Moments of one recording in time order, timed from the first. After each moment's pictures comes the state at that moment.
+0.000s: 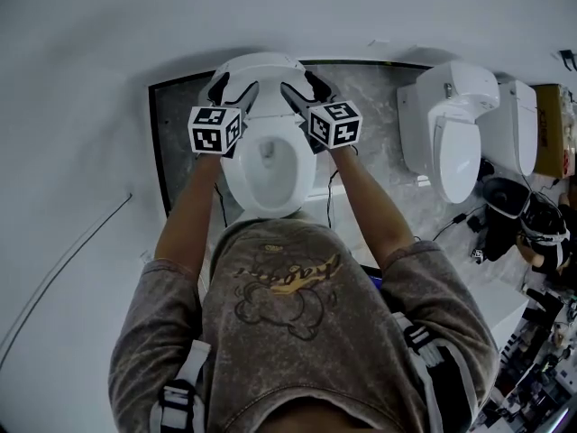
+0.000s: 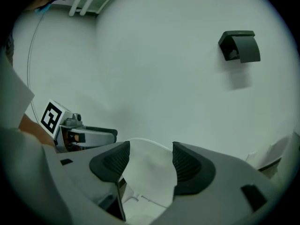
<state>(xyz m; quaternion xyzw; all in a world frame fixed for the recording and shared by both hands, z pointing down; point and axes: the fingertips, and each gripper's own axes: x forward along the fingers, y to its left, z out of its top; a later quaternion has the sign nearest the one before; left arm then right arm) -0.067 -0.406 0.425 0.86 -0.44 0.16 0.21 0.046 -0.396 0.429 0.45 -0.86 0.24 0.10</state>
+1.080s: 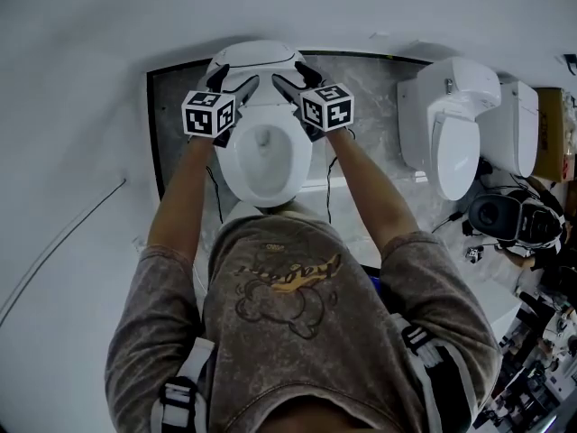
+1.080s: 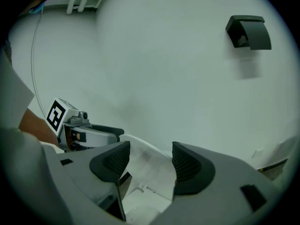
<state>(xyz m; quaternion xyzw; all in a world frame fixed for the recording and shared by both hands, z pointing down) -0.056 -0.394 0.455 0.86 -0.41 0.17 0.25 0.036 -0.390 0.452 0.39 -0.87 0.26 0.14</state>
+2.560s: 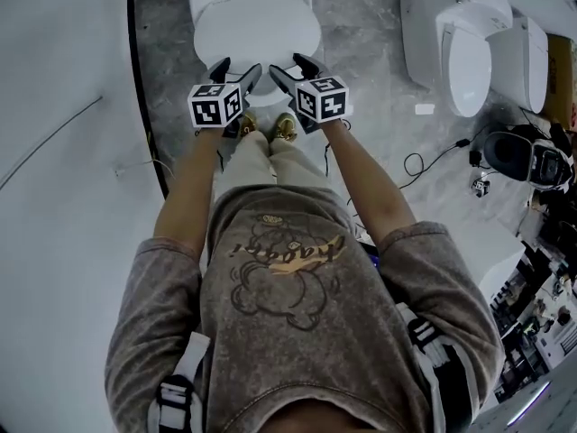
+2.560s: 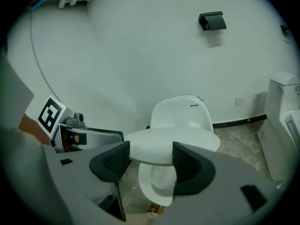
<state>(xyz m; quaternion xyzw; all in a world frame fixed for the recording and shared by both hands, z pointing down) -0.060 -0.090 0.572 0.80 -0.42 0.19 0.38 0.024 -0.083 0.563 0.41 -0.82 0.36 0.18</state>
